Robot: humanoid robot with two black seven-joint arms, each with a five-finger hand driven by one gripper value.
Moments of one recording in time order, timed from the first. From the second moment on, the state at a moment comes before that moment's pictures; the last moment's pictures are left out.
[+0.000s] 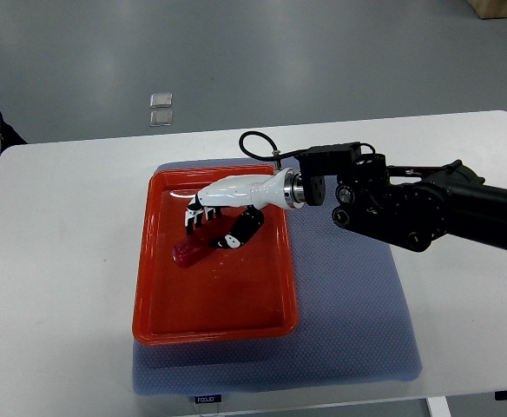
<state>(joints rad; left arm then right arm) -0.02 0.00 0.07 -0.17 0.12 0.03 -0.02 1.13 -0.12 0.07 0.96 -1.39 0.17 0.30</state>
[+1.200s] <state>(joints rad) -0.02 0.00 0.07 -0.17 0.12 0.03 -0.02 0.96 -0.20 0.44 0.88 -0.66 0.35 0.19</state>
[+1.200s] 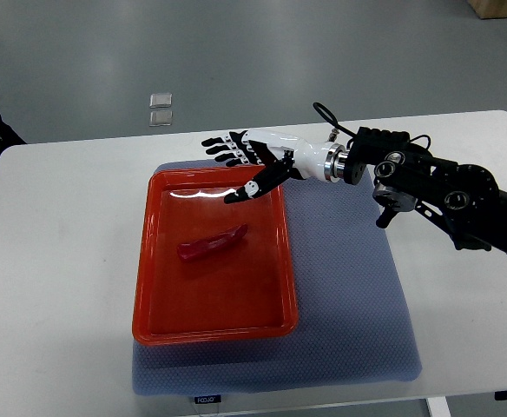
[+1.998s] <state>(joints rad) -0.02 0.00 0.07 -0.17 0.12 0.03 -0.02 0.77 -0.20 0.59 0.64 0.07 0.44 0.09</state>
